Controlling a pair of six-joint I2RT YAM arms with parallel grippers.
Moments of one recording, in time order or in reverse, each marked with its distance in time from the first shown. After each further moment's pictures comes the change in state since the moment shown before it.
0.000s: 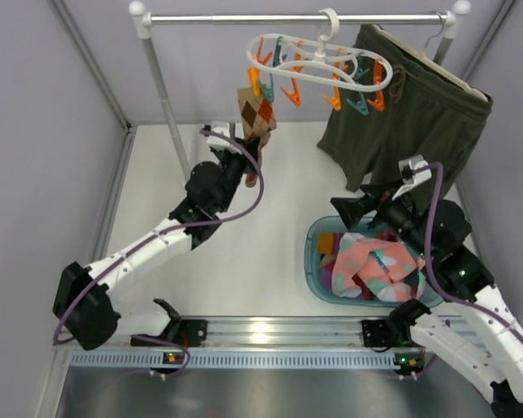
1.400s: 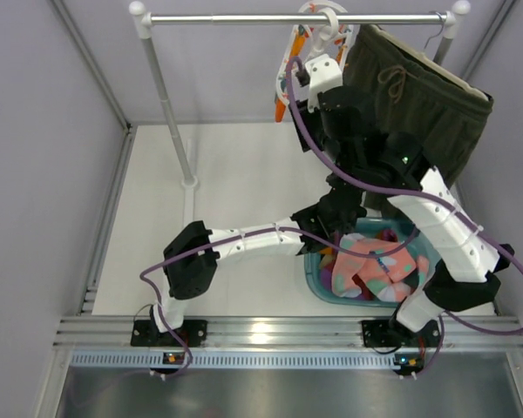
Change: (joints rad) left arm -0.554 0.692 0.670 0.010 -0.594 0.816; right arm 0.369 1.006 1.403 -0.685 0.698 -0.358
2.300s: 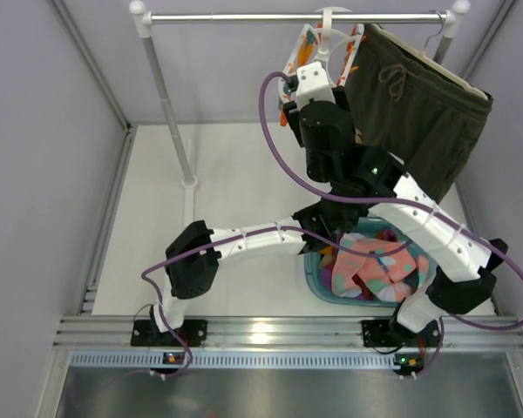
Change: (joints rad) left arm 0.000 0.014 0.033 0.000 0.042 -0.004; right arm 0.075 -0.021 -0.213 0.298 0.411 -0.152
